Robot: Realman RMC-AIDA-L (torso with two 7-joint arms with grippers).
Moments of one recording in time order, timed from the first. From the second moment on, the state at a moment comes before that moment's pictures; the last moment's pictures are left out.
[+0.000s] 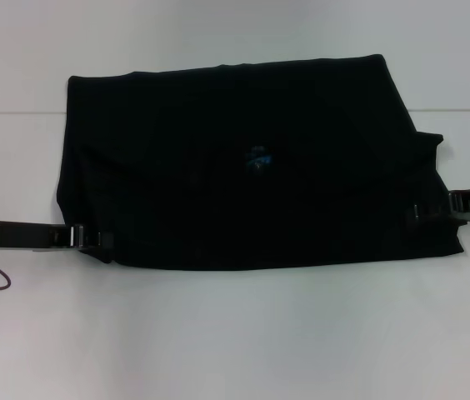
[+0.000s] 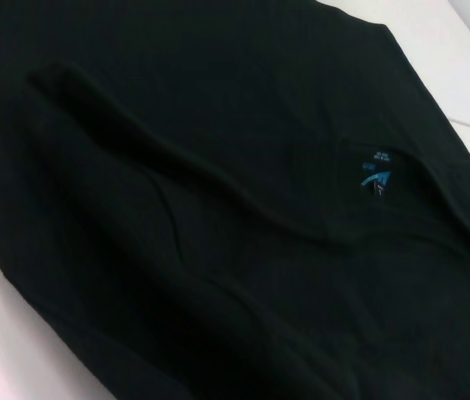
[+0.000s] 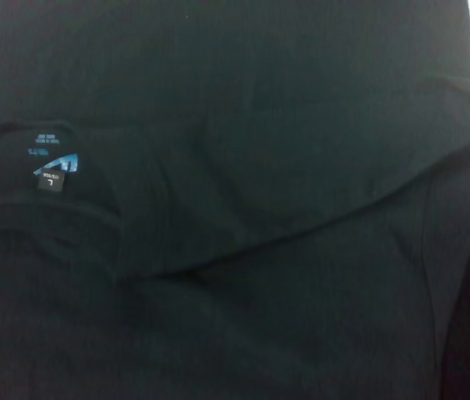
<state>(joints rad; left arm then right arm) -0.64 -1.95 0.67 0.51 2.27 1.26 -2.12 0.83 1.94 -0.71 -0.56 -2.64 -1.15 2.49</state>
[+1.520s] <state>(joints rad) -0.64 -1.94 0.66 0.51 2.27 1.34 -2.13 0.82 1.92 -0.79 -0.57 -2.63 -1.22 2.46</state>
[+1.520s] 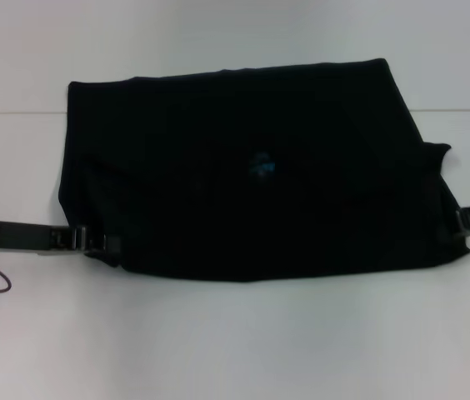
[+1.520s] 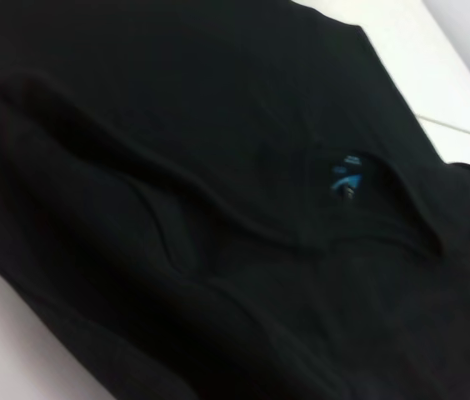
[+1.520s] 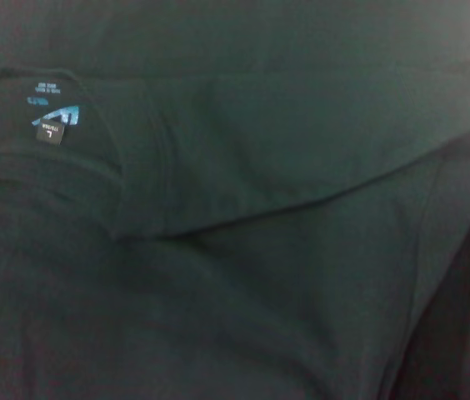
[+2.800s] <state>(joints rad) -0.66 -1.88 0.26 0.49 2.45 1.64 -2.26 0.71 1.87 -0.40 -0.61 -2.50 -1.67 2.14</state>
